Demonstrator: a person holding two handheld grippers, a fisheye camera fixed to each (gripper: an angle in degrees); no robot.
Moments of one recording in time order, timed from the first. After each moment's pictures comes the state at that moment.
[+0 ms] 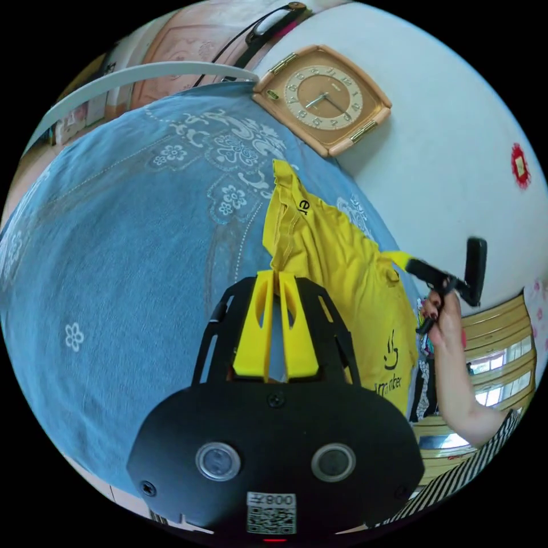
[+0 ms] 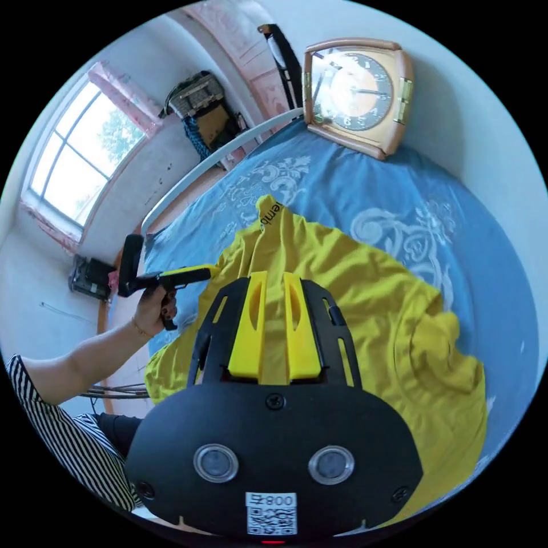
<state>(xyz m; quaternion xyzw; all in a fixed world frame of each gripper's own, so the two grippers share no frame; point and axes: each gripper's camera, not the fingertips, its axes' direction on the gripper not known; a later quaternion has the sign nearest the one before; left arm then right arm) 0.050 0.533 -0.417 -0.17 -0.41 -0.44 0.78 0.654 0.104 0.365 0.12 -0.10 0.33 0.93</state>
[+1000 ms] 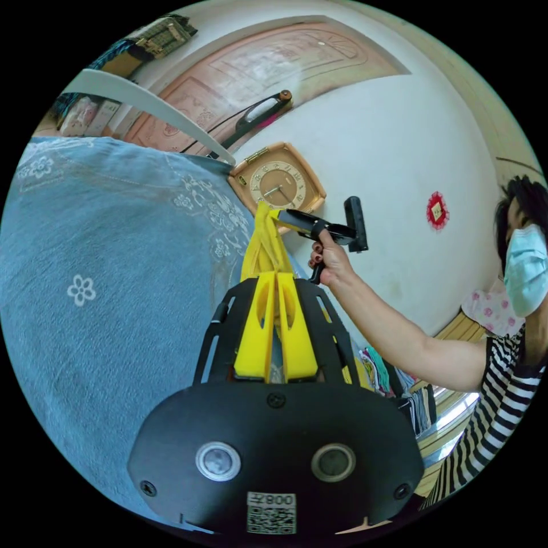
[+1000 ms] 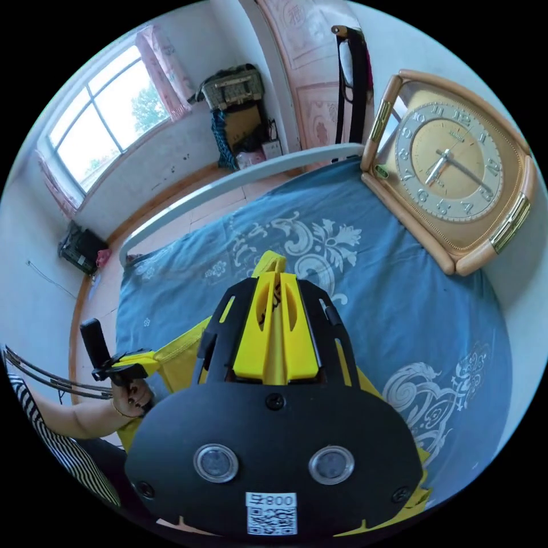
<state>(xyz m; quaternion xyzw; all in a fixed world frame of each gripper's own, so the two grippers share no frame) 0.143 0.496 -0.705 0.10 -0.36 -0.35 0.86 0.780 -0.199 0.401 0.15 -0.06 0.25 0.96</state>
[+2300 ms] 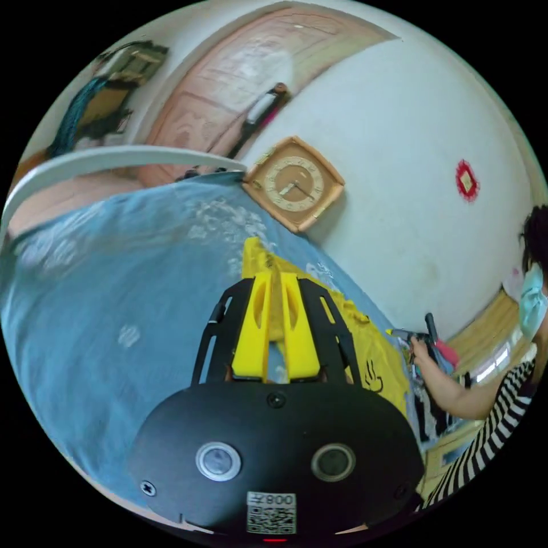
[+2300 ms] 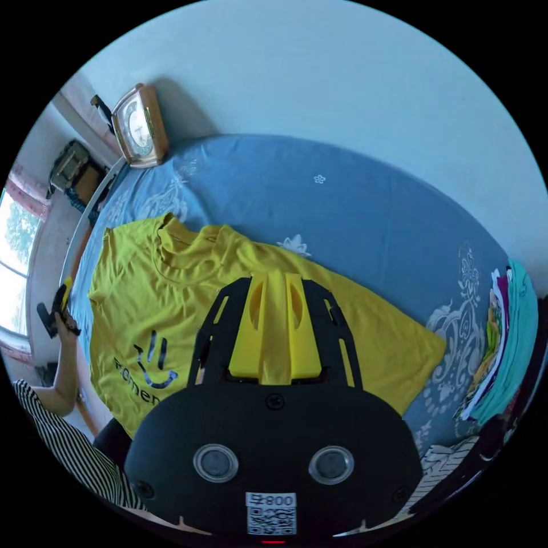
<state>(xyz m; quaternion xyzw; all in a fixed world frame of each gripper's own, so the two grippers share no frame) 0.124 0.379 -0.600 0.01 -0.45 -0.33 0.83 0.819 0.413 0.321 0.05 0.04 0.57 0.82</state>
